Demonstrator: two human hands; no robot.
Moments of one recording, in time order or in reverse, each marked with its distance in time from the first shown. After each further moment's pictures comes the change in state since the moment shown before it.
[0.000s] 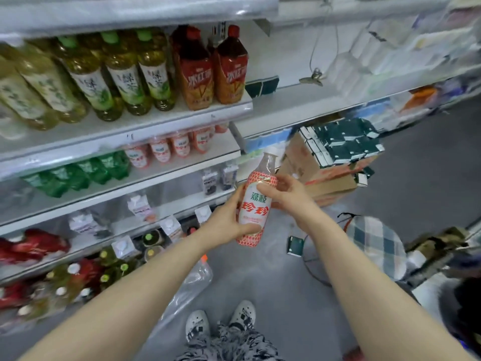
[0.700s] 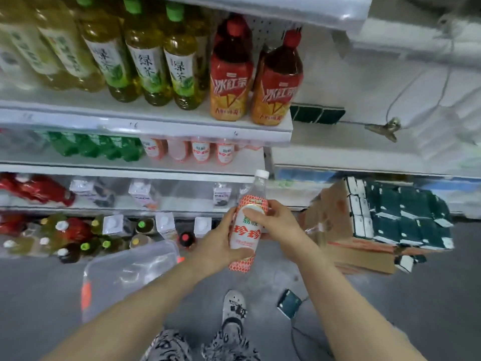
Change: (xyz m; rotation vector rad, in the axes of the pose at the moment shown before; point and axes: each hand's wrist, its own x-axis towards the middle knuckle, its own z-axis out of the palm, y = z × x) left_hand 0.128 -0.048 0.030 -0.168 0.376 -0.269; right_hand 0.178 0.009 -0.018 -0.150 -0.387 0.129
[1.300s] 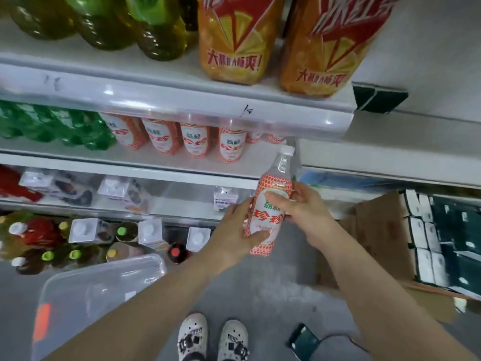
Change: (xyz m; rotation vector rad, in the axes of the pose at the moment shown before) left_hand 0.194 -0.081 0.015 -0.004 0.147 0.064; right_hand 0.212 0.050 -0.036 -0.026 0.036 -0.090
